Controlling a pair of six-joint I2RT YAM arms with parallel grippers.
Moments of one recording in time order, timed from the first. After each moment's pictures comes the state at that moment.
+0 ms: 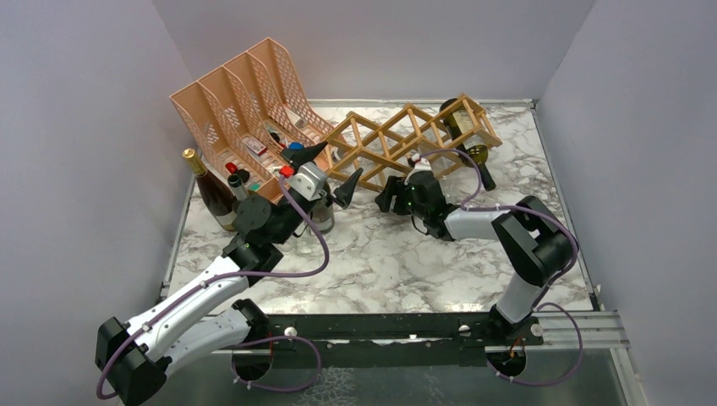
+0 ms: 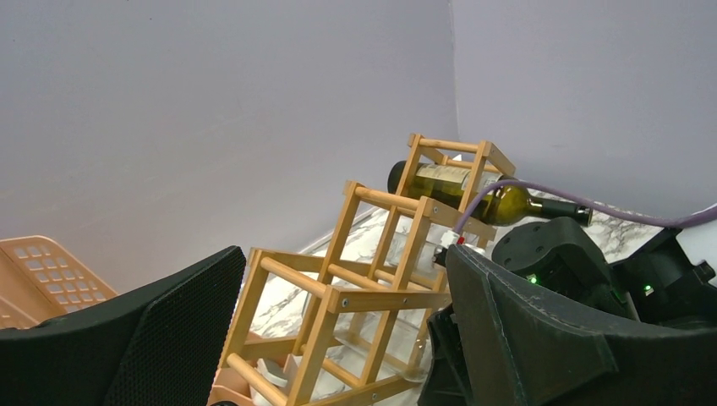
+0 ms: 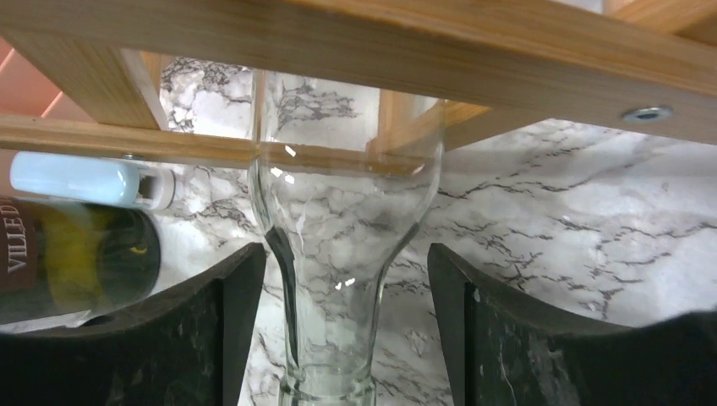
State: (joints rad) left arm -0.75 0.86 0.69 0.52 -0.01 0.21; right arm 0.61 1.74 0.75 0.50 0.06 0.53
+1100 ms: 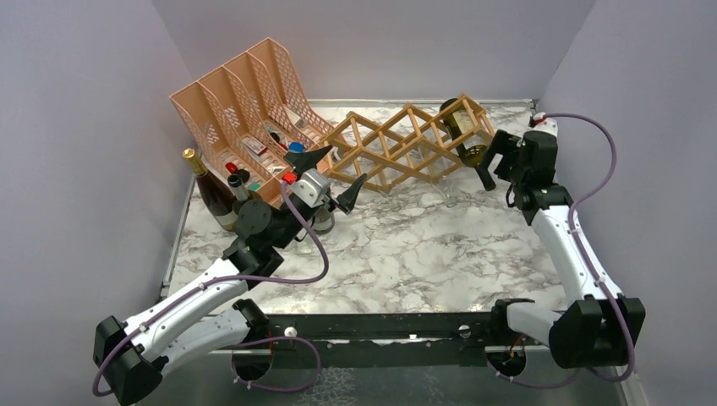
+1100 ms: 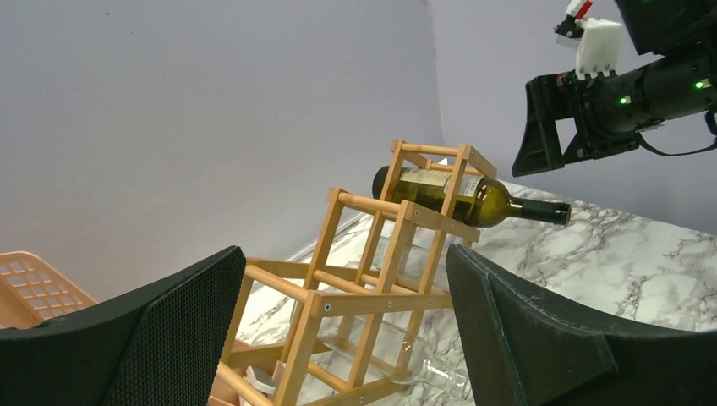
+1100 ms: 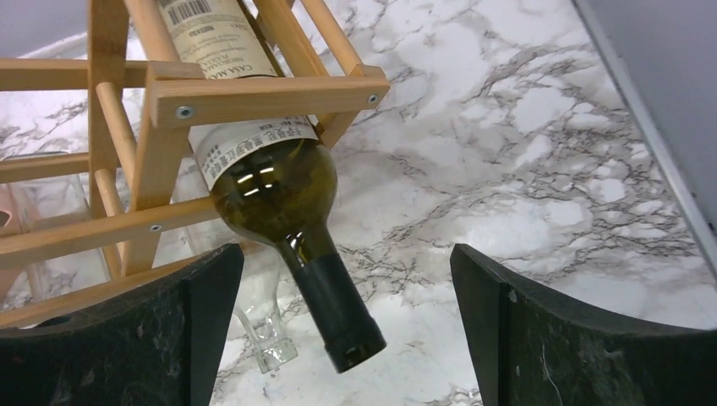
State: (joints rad) left arm -0.79 0.85 0.68 0.52 -0.02 0.23; right arm 0.06 1.13 0.95 -0.26 0.21 0.28
